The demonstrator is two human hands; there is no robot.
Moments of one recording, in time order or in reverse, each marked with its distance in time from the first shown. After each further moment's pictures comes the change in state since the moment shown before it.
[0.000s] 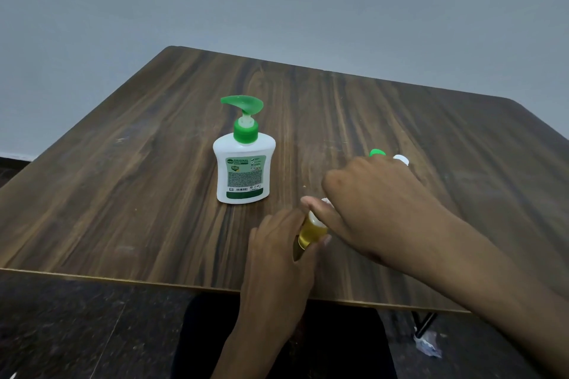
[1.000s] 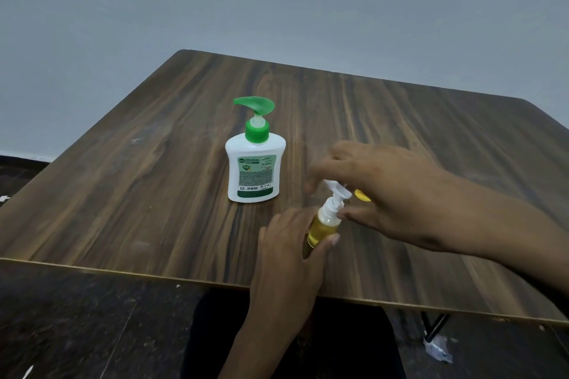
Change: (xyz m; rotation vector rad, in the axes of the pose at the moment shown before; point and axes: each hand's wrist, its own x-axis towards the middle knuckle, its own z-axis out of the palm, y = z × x) left_hand -0.003 -0.008 0.003 -0.035 -0.017 -0.051; right_hand 0.001 0.027 -0.003 0.335 -0.196 -0.192
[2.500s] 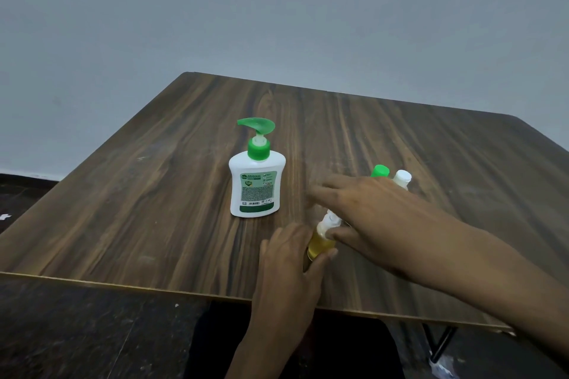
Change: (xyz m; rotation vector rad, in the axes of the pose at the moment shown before) left_hand 0.001 -0.002 0.001 0.042 0.013 0.048; right_hand -0.001 -0.017 0.015 -0.063 0.036 0.044
